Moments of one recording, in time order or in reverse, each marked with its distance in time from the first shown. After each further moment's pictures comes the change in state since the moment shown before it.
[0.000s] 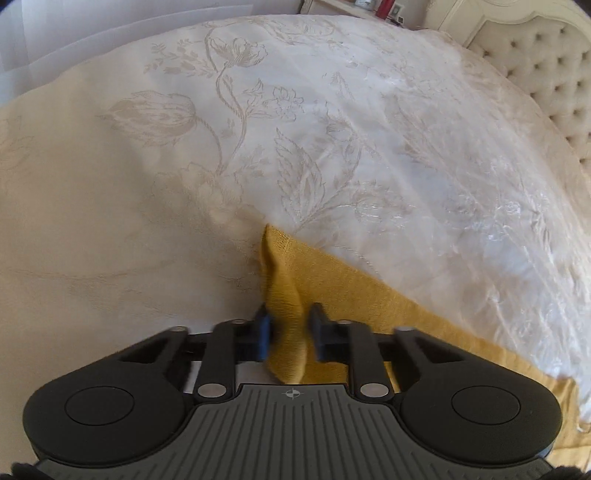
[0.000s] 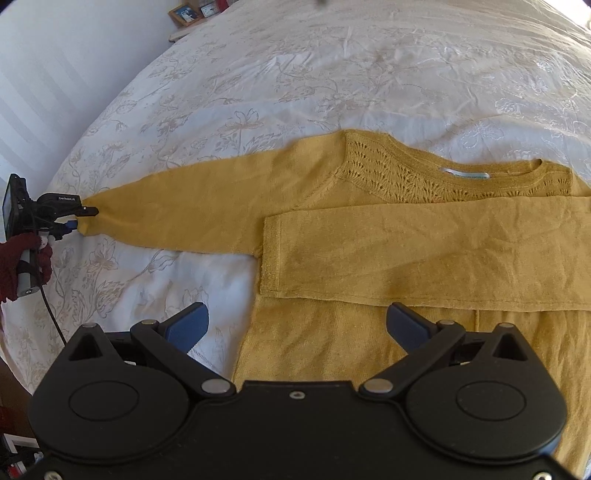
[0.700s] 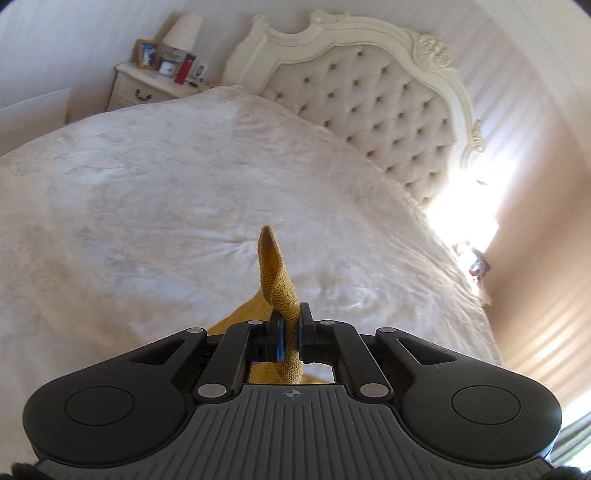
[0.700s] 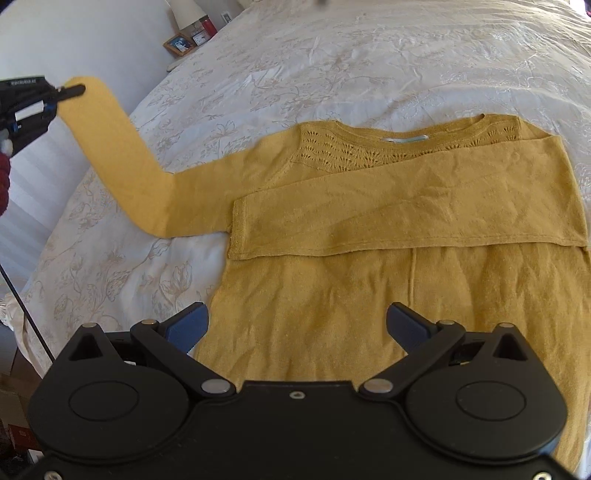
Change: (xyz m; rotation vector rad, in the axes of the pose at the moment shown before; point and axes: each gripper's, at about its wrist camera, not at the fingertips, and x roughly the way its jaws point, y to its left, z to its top) left arm -0.169 -0.251 -0.059 0.230 -0.204 -0.498; right arm -0.048 -0.079 -0.056 0.071 -0.062 0.092
